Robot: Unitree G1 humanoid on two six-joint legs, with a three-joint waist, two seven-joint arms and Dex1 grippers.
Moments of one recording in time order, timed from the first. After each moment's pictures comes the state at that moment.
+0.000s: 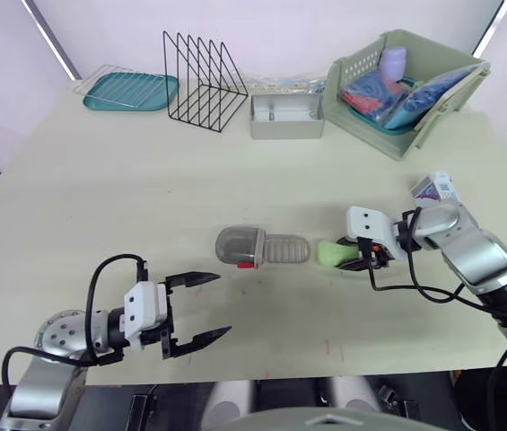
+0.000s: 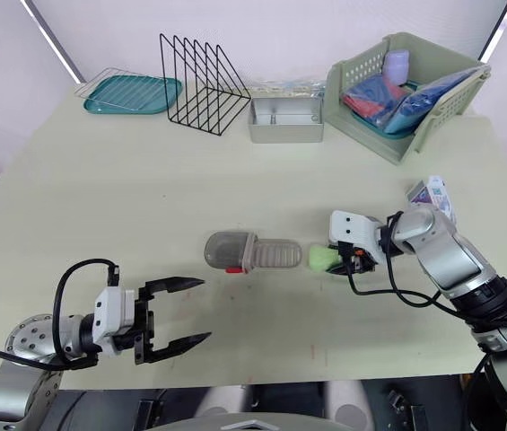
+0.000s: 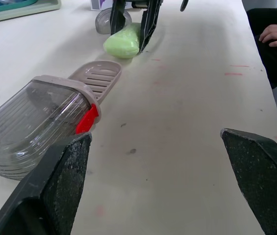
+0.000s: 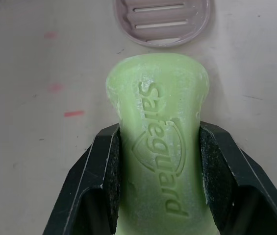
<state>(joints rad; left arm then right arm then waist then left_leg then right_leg) 0.29 0.70 0.15 -0.30 -0.42 -0.11 -1.21 -0.58 -0.78 0.42 -0.12 0.08 0.54 1.24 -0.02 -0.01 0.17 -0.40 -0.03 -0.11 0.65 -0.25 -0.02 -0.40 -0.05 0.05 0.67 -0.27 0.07</state>
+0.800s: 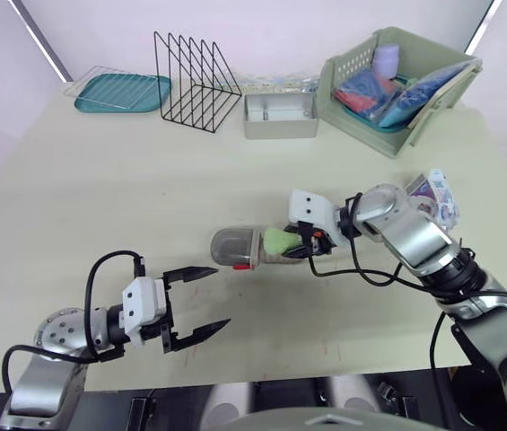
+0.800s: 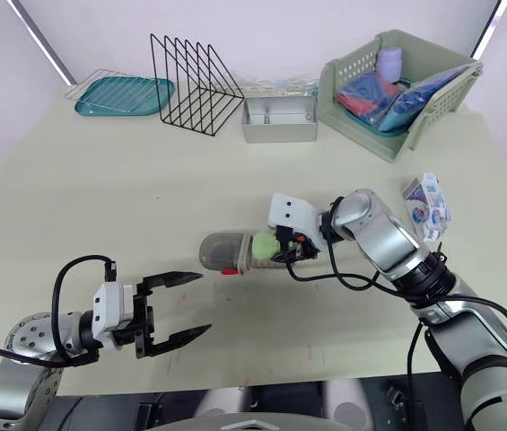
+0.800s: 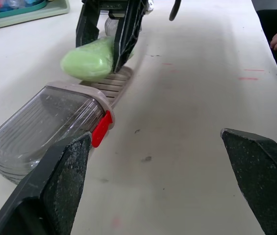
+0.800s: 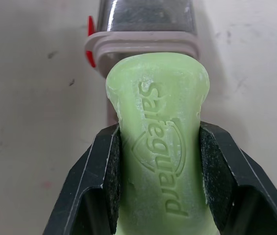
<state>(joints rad) 0.28 0.70 0.15 -0.30 -0.43 -0.11 -1.17 -0.78 -0.50 0.55 -0.11 0.08 0.74 1.11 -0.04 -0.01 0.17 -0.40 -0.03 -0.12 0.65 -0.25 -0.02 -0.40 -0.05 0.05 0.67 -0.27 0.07</state>
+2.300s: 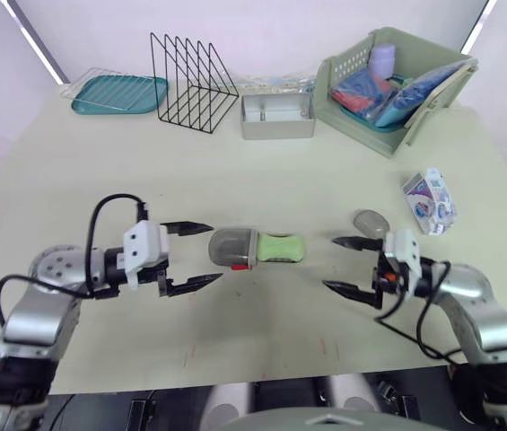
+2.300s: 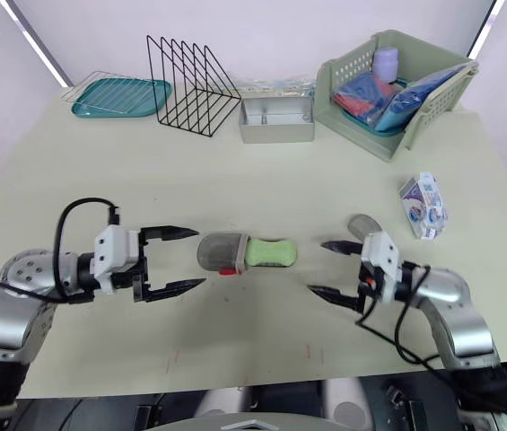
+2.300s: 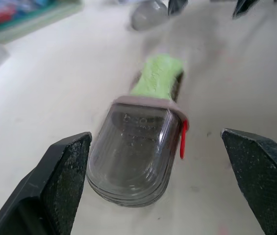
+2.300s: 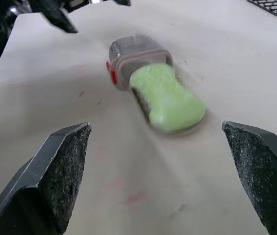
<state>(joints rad) -0.13 0.88 0.05 -0.13 -0.36 0.00 -1.26 -0.01 -0.47 0.01 -0.16 0.36 0.06 1.16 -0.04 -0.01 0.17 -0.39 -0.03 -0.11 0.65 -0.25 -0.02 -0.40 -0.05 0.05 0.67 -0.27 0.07</state>
